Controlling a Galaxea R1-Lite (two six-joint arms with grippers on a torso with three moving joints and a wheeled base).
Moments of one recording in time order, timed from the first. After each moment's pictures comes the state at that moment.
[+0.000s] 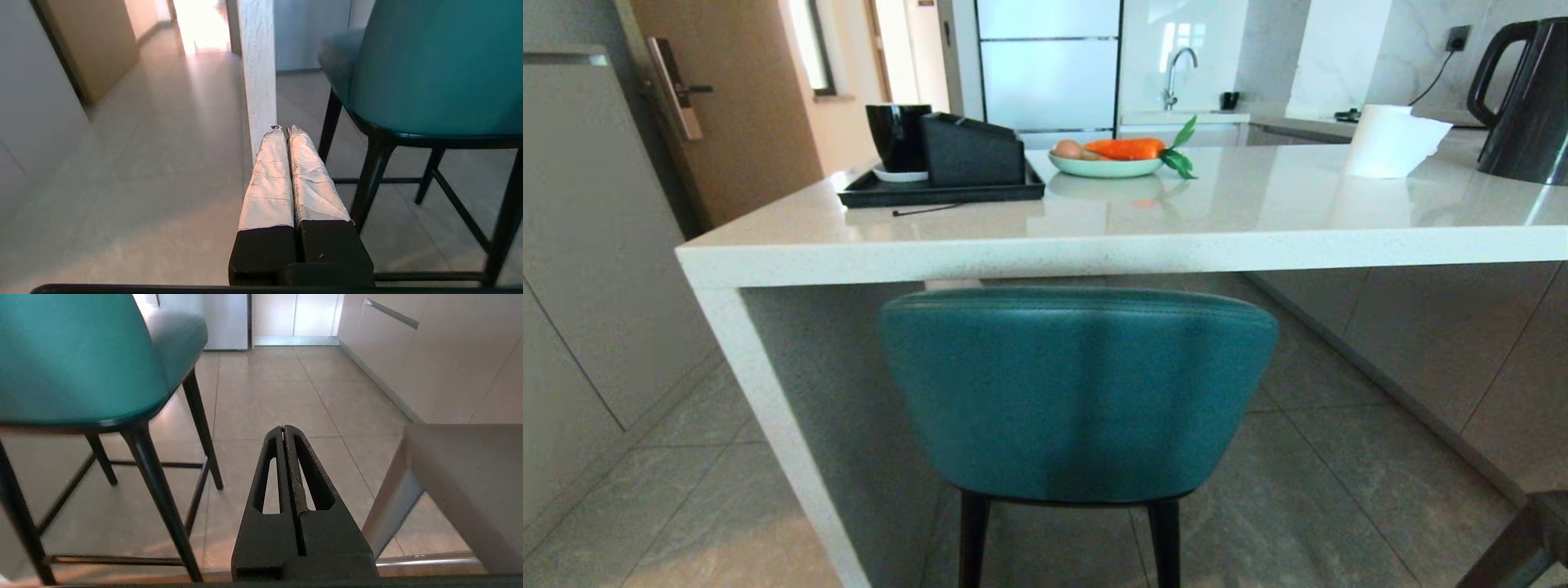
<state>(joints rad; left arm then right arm) 0.00 0.00 -0.01 -0.07 -0.05 0.04 0.00 0.00 -0.07 0.04 0.00 -0.08</state>
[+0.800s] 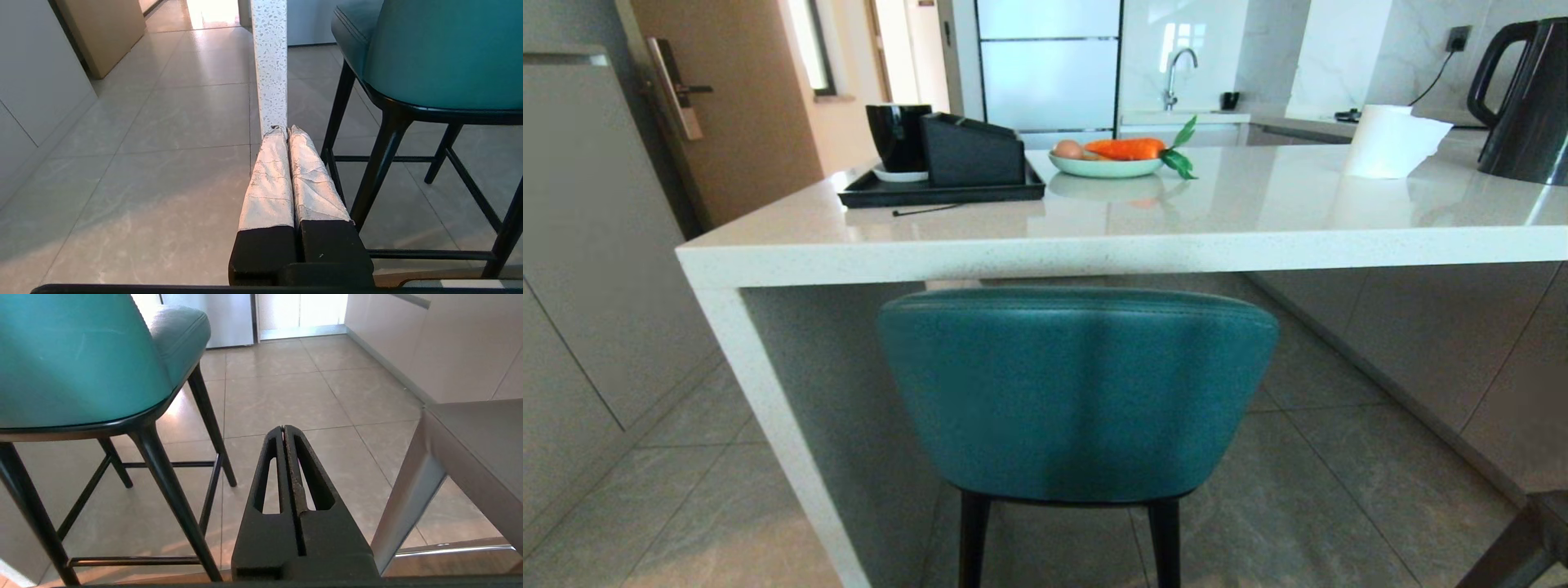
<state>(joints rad) 0.00 0.00 0.00 0.00 -0.02 0.07 0.00 0.00 0.00 -0.01 0.00 0.00</state>
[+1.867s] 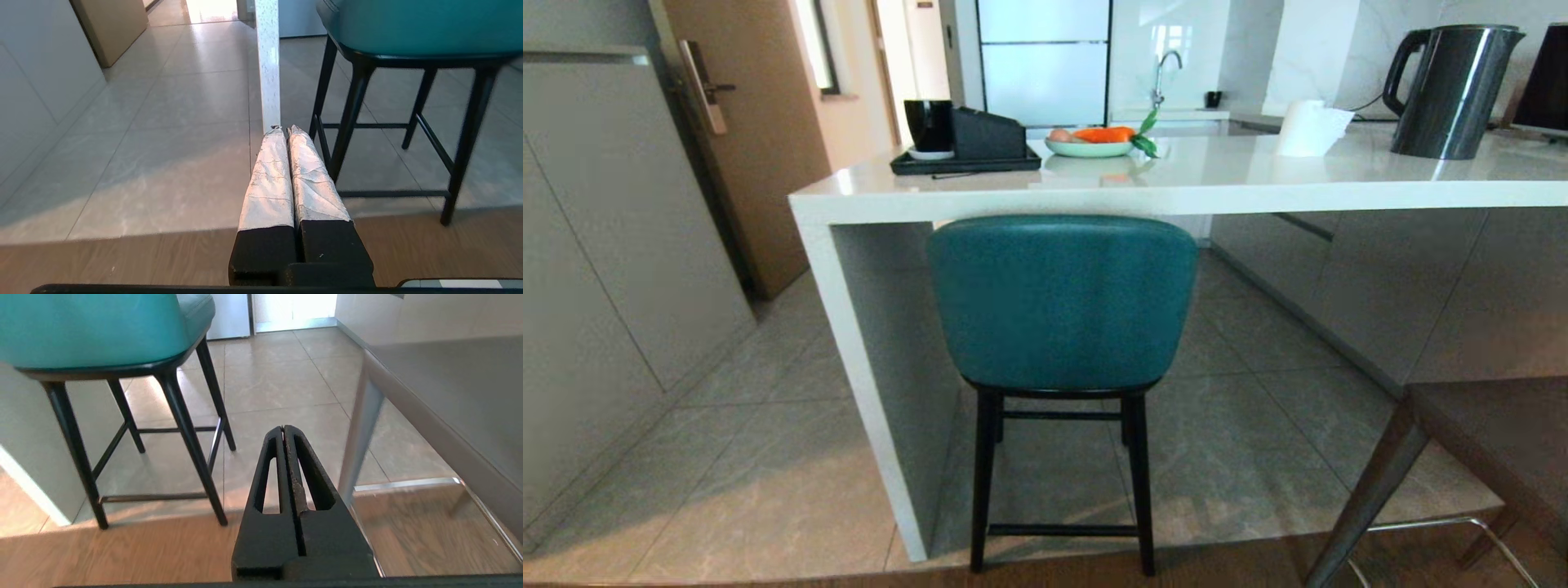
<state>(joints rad) 0.00 0.00 0.00 0.00 -0.02 0.06 0.00 0.00 0.00 -0.01 0.00 0.00</state>
